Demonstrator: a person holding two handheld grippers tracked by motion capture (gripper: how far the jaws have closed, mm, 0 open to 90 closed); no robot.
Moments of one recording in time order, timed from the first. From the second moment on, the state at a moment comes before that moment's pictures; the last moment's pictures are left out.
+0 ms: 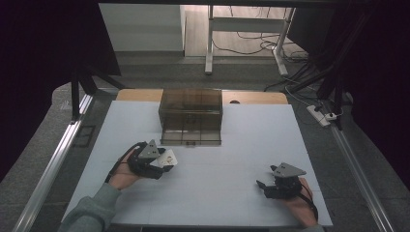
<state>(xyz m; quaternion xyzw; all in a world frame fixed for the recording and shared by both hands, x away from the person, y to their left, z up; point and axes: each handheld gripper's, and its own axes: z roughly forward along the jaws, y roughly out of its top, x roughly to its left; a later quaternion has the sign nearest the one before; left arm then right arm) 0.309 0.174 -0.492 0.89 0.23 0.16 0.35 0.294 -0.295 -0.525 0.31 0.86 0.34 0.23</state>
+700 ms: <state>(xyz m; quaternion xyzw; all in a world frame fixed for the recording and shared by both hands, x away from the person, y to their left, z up) 0.324 0.178 -0.490 0.88 0.26 0.17 0.36 0.293 -0.294 -0.523 0.31 0.85 0.35 0.23</state>
